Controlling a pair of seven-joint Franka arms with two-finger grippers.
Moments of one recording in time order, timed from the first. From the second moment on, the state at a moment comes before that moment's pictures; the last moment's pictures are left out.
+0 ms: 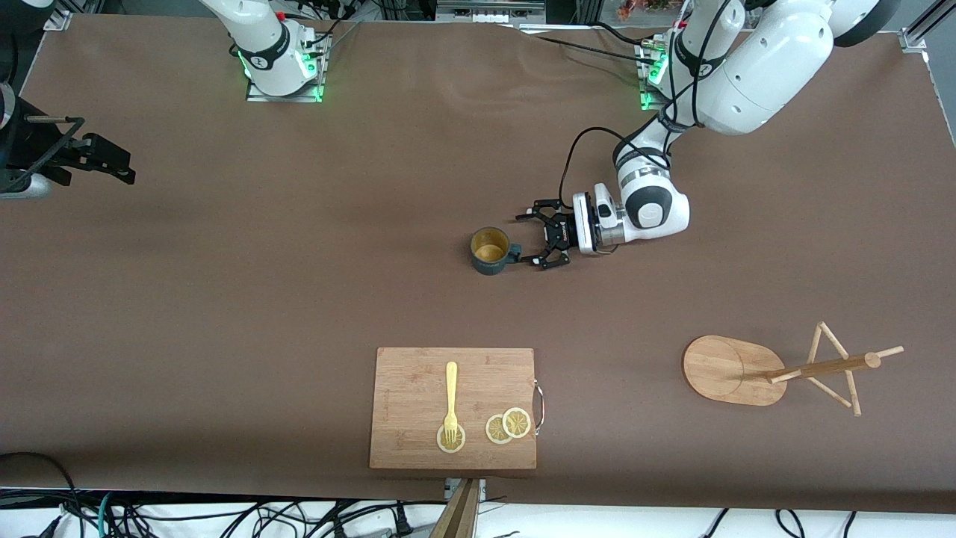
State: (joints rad) left arm -0.02 0.74 -0.43 -2.08 -1.83 2.25 2.64; right arm 0.00 -0.03 -0.04 -1.71 -0.02 1.62 -0.08
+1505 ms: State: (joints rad) left arm -0.06 0.77 -0.36 -1.99 -1.83 2.29 2.67; right arm 0.00 -0.03 -0.04 -1.70 -0.02 1.60 -0.07
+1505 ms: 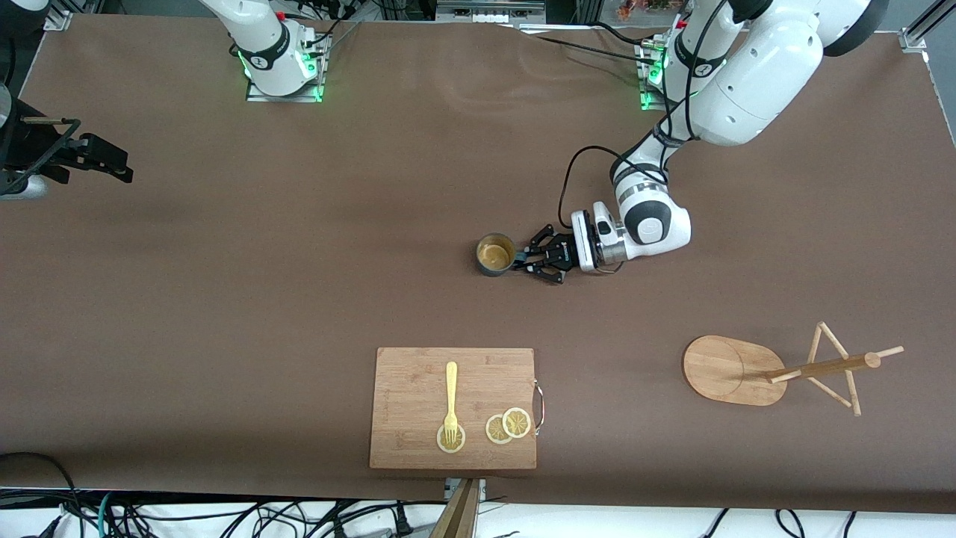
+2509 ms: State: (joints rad) left arm 0.41 0.53 -0.34 -2.10 -1.33 2.23 1.93; right arm 0.00 -0.03 -0.04 -1.70 -0.02 1.60 -0.07
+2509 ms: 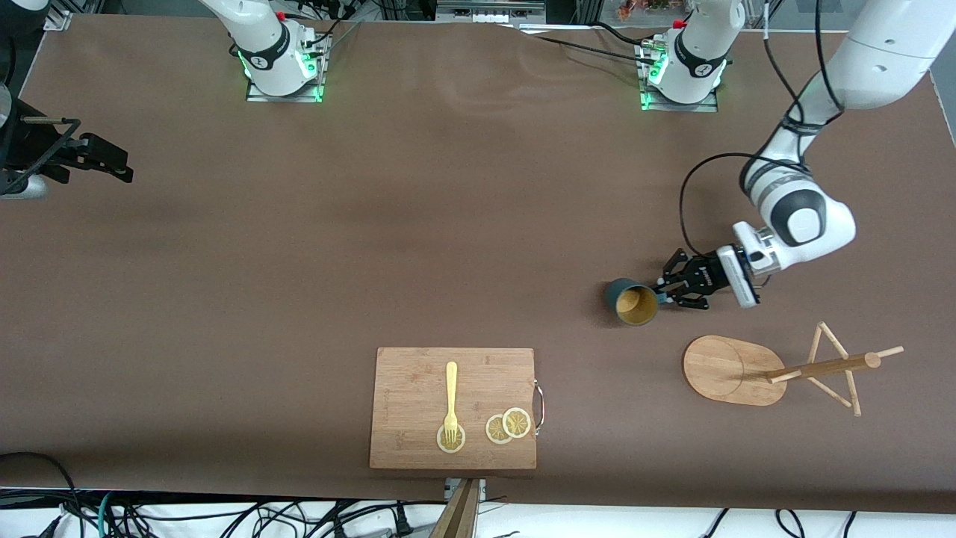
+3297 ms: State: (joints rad) left arm 0.70 0.42 -0.35 -2.10 -1.07 1.78 1.37; right arm 0.00 -0.03 -0.04 -1.70 -0.02 1.60 -0.07
